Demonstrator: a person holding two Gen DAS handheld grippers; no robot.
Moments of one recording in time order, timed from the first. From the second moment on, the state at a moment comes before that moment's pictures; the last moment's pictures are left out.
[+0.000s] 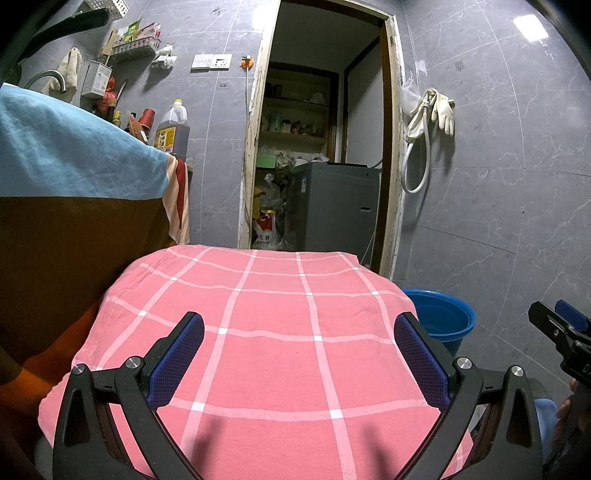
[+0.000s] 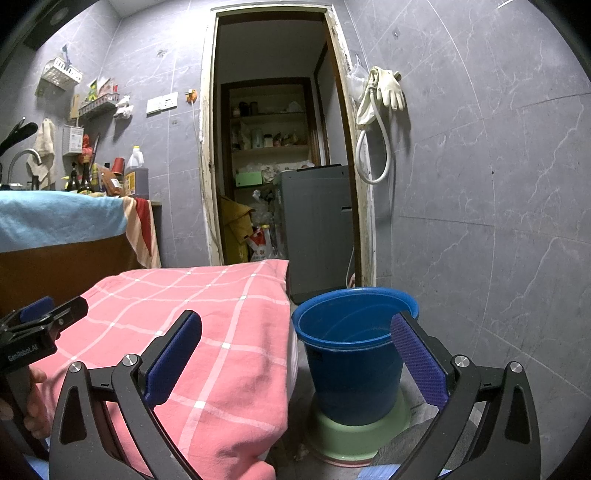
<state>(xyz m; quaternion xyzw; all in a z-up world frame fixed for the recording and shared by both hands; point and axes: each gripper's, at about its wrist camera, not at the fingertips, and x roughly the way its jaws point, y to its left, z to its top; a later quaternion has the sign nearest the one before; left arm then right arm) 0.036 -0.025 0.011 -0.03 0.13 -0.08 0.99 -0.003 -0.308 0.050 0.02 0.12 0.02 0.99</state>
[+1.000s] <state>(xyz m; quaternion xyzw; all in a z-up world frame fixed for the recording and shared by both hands) 0.032 -0.020 0.007 -0.03 0.13 -0.08 0.99 -0.004 -0.307 0.050 0.02 0.12 0.02 0.99</state>
